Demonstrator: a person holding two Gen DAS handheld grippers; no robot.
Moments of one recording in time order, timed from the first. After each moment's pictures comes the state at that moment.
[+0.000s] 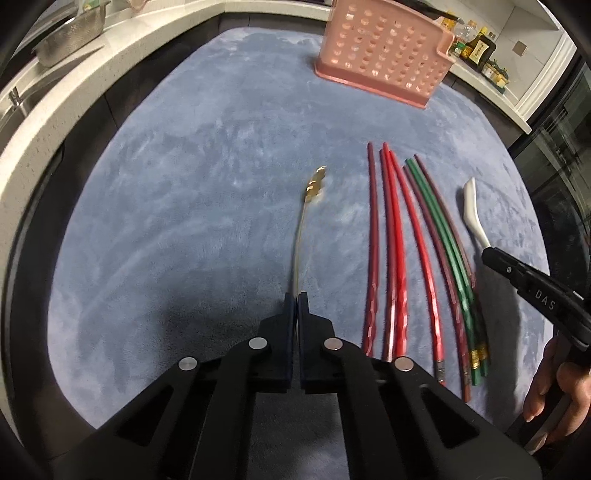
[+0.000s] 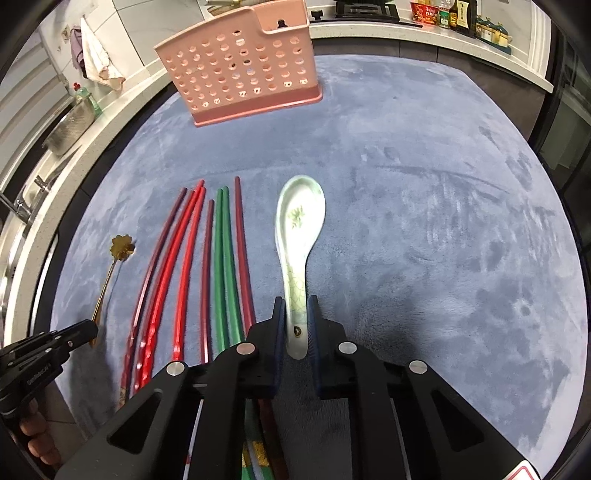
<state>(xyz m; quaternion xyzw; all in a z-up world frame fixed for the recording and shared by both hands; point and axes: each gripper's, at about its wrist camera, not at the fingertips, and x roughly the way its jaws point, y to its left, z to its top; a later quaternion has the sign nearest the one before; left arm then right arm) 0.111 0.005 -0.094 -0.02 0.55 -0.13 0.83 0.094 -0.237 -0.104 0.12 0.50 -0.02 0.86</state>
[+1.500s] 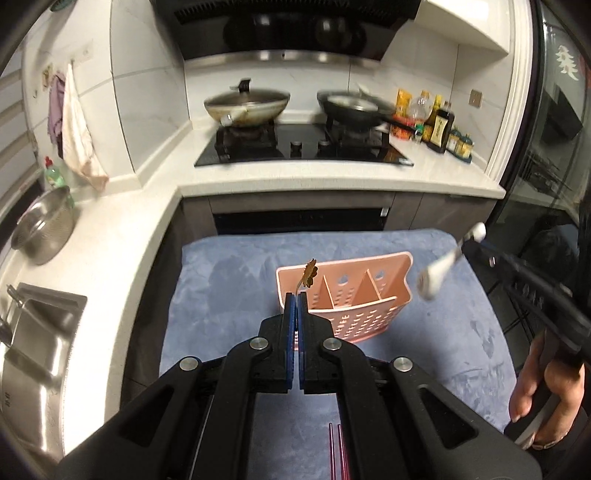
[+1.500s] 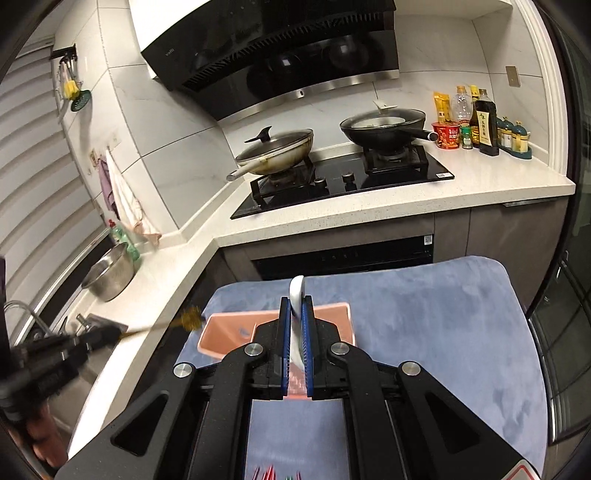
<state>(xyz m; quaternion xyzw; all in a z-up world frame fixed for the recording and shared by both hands) 0.292 -0.072 0.117 0.06 0.38 -0.17 0.91 0.272 -0.291 0.097 0.16 0.29 0.01 0.94</state>
